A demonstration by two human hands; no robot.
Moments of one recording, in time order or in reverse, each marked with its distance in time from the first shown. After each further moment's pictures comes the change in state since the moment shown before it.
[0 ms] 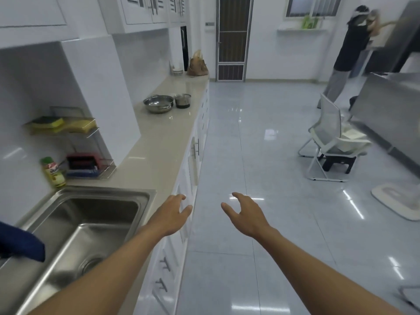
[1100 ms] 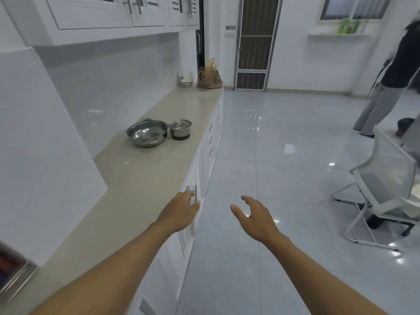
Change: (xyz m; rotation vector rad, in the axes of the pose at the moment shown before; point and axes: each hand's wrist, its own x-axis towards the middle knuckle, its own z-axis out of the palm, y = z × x) left_hand 0.554 0.081 -0.053 -0.063 0.097 -0.058; right_hand 0.558 0.076 -0.076 0.068 -0.045 -0.012
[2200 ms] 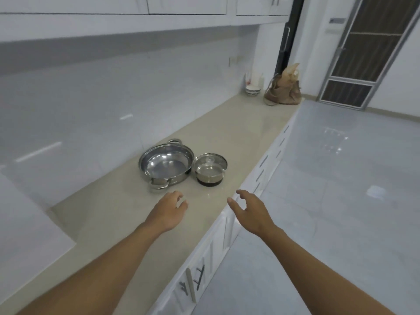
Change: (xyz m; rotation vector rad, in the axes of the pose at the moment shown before) left_hand 0.452 -0.063 -0.073 -0.118 0.283 -0.412; right_hand 0.579 -0.058 0.032 -0.013 -0.313 -0.316
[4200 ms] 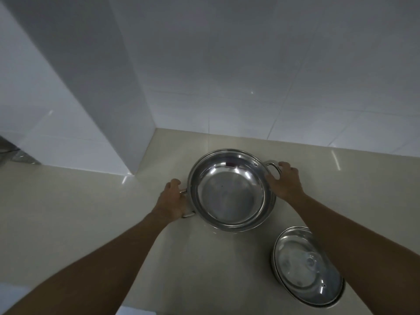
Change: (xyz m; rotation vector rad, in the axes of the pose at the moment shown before) left_hand 0.145 -0.131 -0.009 -0.274 0.501 -1.035; right_hand 0.468 -0.126 0.236 -0.193 -0.634 -0.381
